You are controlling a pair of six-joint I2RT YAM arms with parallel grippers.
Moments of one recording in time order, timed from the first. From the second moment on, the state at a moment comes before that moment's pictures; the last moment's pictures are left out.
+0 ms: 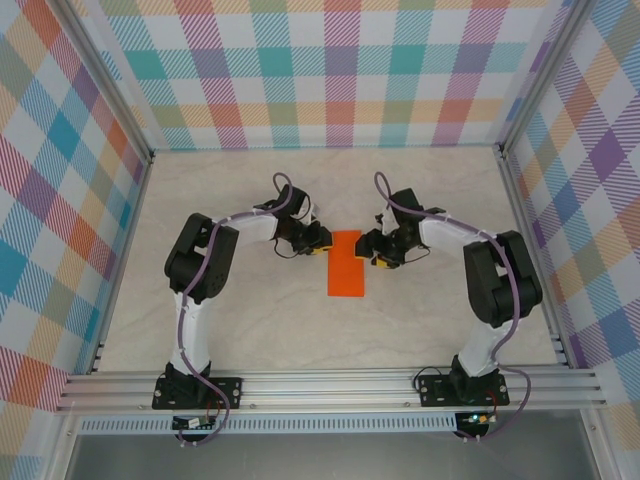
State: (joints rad) left arm -0.46 2.12 1.38 -0.31 0.59 -0.68; right arm 0.35 1.80 1.11 -0.55 -0.56 0.51
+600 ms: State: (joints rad) left arm -0.46 2.09 1.34 -0.29 0.59 -0.68; right arm 0.37 1.94 1.19 -0.47 -0.64 0.58
